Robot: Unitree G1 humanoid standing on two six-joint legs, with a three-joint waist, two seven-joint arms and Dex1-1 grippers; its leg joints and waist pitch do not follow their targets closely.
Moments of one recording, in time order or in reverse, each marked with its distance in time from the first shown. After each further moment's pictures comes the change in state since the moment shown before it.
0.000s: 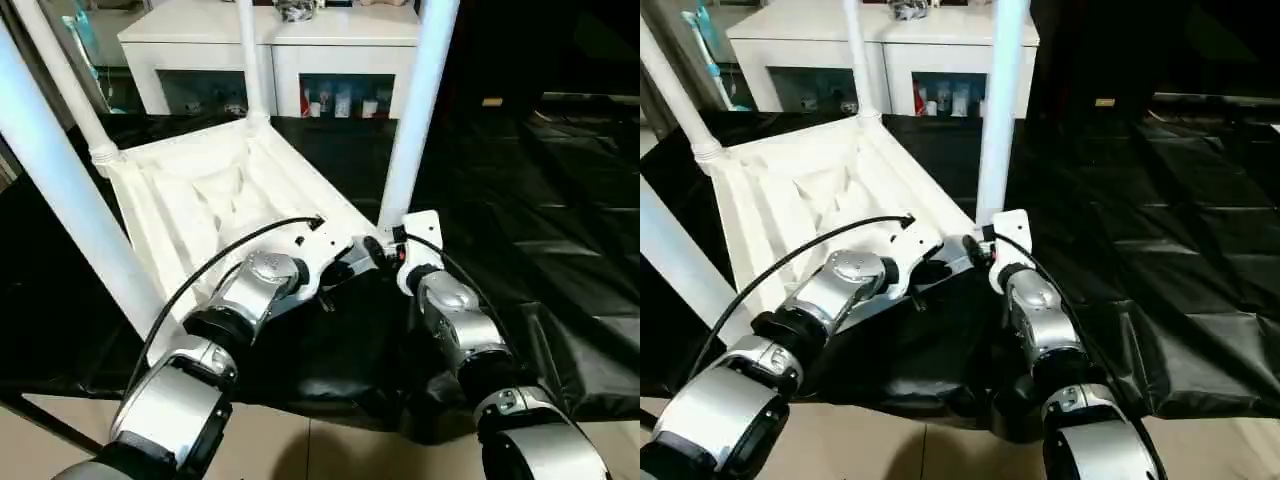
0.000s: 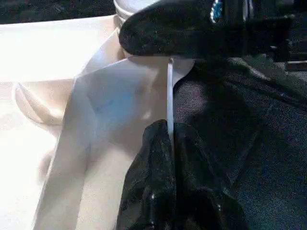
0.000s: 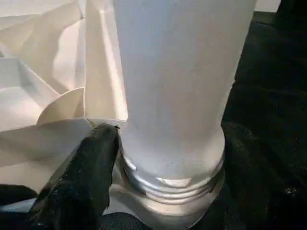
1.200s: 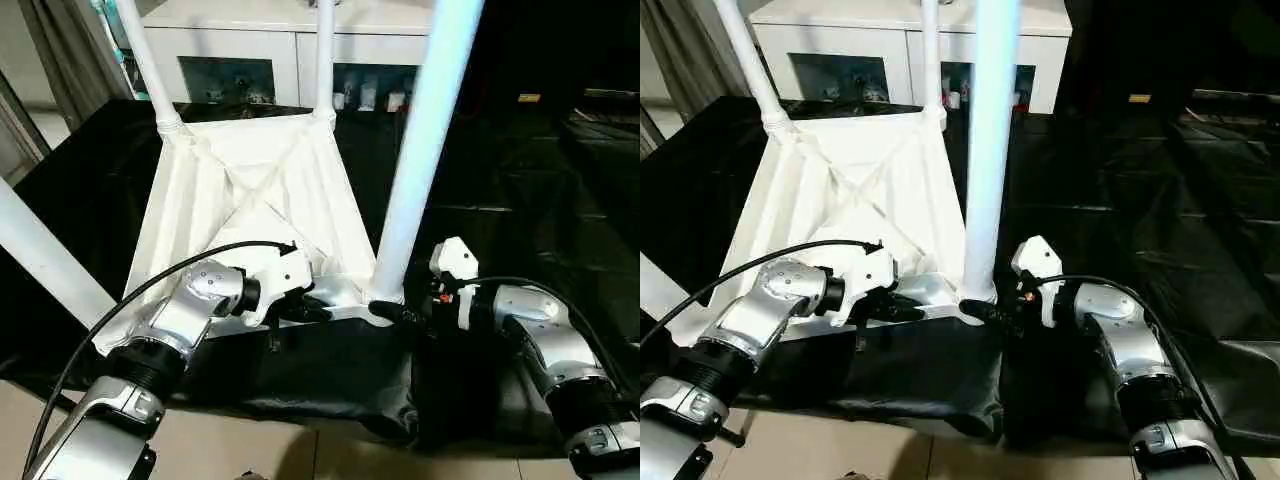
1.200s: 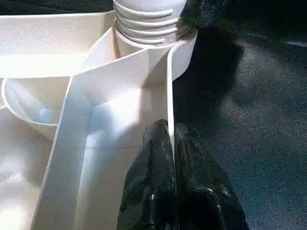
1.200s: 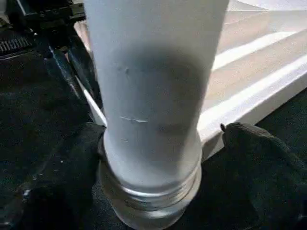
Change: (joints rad) left arm 0.231 0.259 -0.058 -0.413 -0.073 -0.068 -0.497; right arm 0.171 -0.340 0.123 -0.286 0.114 -0.037 0.837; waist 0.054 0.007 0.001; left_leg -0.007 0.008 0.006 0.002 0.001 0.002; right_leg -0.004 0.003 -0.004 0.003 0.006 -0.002
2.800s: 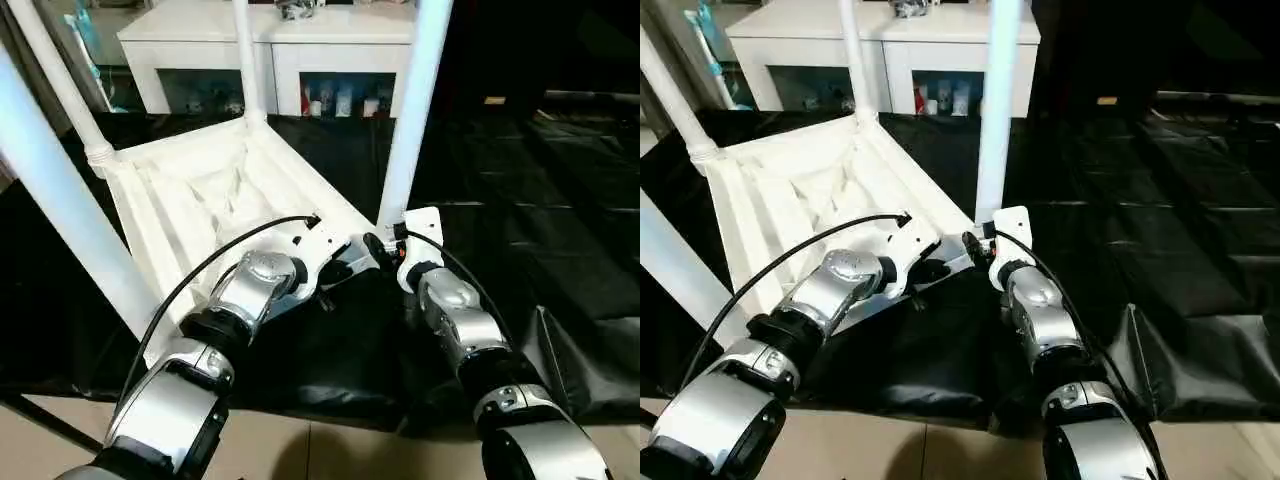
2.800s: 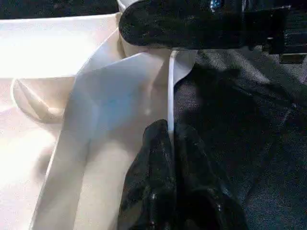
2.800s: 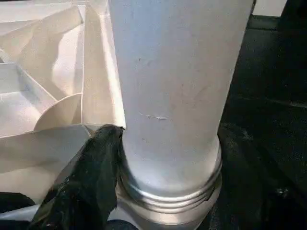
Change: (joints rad) left arm -0.210 -0.253 0.073 0.343 0.052 0.131 0.493; right arm -0.183 0.344 -0.143 0.292 -0.119 0.025 -0.835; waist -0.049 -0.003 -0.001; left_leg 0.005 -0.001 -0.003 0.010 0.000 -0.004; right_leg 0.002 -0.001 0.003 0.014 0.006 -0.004
